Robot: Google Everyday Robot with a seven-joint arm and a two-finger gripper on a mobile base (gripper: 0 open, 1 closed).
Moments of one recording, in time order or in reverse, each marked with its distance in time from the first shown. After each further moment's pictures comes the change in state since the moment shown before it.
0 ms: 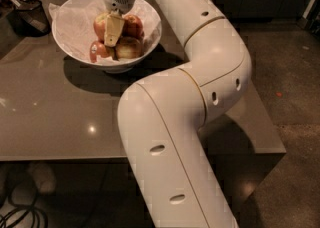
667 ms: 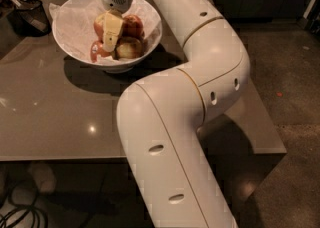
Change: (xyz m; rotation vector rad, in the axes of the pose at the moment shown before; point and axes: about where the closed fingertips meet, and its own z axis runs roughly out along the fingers) arm -0.006 -0.010 0.003 0.033 -0.020 0.000
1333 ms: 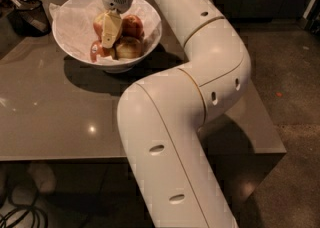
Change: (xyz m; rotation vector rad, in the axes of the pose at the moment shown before) arm 0.000 0.000 0.000 0.000 0.000 0.000
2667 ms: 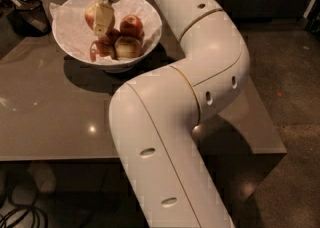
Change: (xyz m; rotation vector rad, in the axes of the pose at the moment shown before) arm -0.027 -0.010 -0.023 0.081 -0.026 -0.017
